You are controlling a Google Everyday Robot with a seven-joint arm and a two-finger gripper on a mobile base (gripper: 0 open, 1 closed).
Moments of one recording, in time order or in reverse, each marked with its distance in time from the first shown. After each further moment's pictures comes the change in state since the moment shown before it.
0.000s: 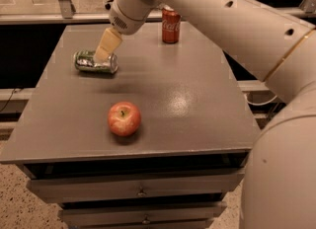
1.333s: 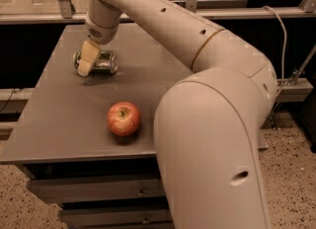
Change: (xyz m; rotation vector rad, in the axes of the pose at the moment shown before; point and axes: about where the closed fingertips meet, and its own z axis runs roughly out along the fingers) arm -0.027 0.023 0.095 -0.165 0.148 -0.096
